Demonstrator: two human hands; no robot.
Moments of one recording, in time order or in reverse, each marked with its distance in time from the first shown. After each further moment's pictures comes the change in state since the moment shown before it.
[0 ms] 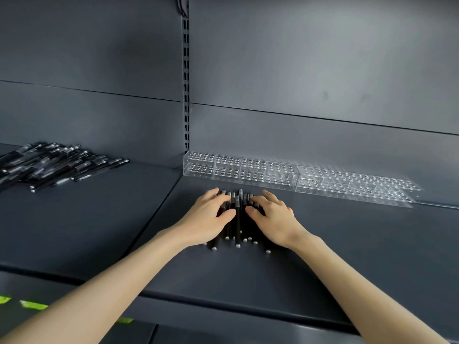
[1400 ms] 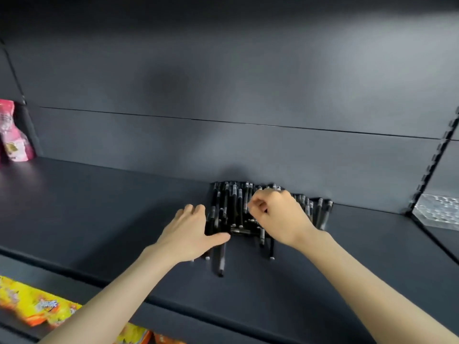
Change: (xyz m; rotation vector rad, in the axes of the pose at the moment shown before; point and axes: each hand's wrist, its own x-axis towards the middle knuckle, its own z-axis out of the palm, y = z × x) left_hand -0.115 -0.414 -0.347 0.357 0.088 -0.313; right_hand 0.154 -0.485 0.193 0.074 0.187 -0.362
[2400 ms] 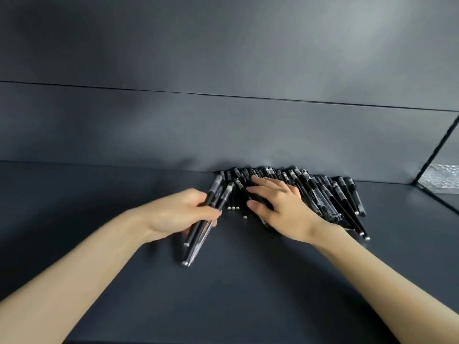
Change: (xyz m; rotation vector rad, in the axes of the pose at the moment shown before) left_hand 0.074 -0.107 -0.054 -0.680 -0.526 0.278; right_hand 0.052 -0.042 0.075 -0.139 -0.116 0.165
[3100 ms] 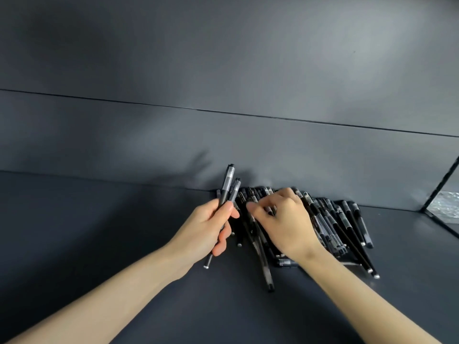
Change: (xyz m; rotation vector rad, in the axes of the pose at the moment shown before) left_hand 0.042 0.001 0.040 -0.382 0.310 0.173; right_hand 0.021 -0.001 -0.003 0.196 0.309 0.218
